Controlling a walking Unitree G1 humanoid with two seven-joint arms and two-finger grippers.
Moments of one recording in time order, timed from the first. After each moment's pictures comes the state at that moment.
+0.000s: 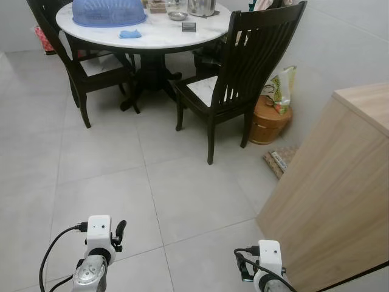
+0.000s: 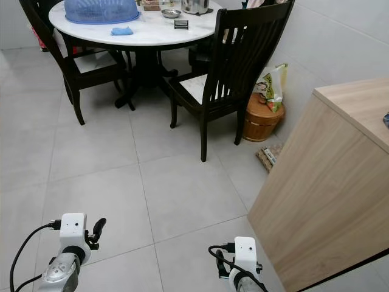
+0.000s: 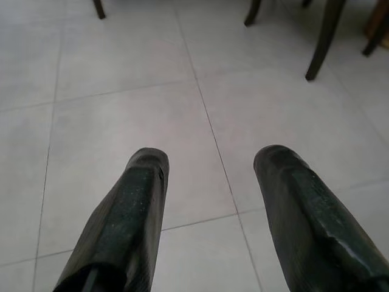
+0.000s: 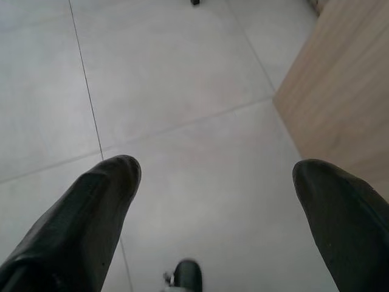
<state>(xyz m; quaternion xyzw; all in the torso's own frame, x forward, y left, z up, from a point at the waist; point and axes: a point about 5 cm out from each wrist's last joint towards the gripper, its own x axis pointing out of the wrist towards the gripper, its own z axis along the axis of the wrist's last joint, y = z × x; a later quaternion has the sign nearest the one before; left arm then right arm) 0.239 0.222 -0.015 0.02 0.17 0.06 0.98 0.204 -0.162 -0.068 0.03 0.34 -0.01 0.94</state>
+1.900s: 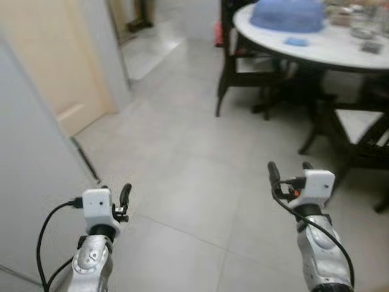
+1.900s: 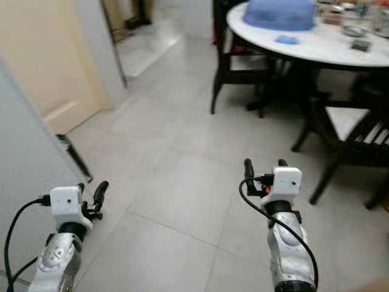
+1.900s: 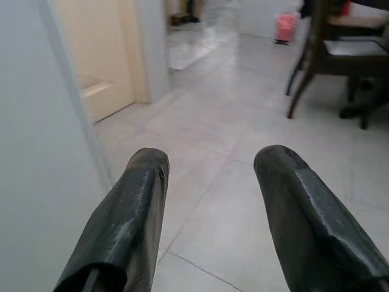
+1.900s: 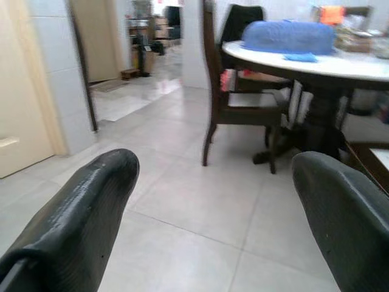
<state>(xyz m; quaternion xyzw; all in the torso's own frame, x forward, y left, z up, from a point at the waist) 0.254 0.192 0.082 0.00 0.01 0.04 1.00 0.288 -0.219 0.082 0.00 -0.02 -0.02 1.00</state>
